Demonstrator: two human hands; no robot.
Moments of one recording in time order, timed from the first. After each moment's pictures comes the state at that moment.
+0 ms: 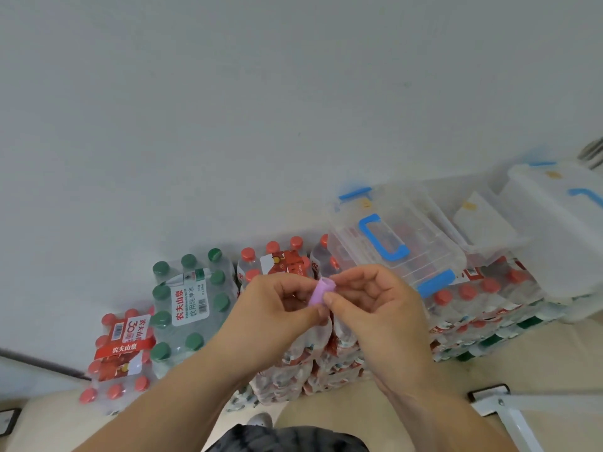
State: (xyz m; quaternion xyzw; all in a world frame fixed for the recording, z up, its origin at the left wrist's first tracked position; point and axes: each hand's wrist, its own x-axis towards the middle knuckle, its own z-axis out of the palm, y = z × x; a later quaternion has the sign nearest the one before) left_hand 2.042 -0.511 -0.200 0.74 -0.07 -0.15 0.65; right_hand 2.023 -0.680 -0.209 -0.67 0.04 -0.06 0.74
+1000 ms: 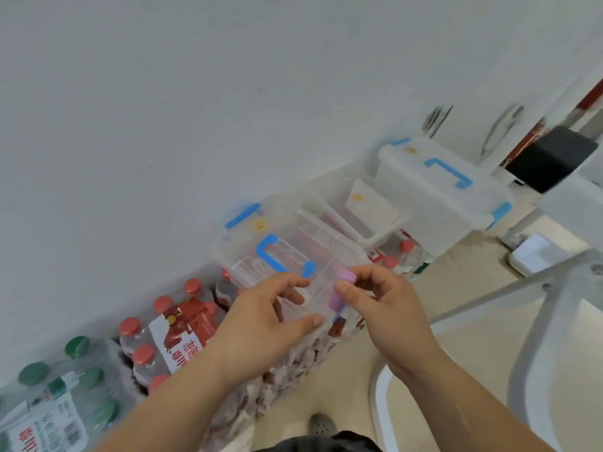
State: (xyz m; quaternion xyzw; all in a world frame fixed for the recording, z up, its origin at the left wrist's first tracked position) left_hand 2.137 -0.607 -0.227 0.83 -0.24 -0.21 0.46; right_hand 2.052 -0.791 -0.224 -0.73 0.21 -0.13 0.64
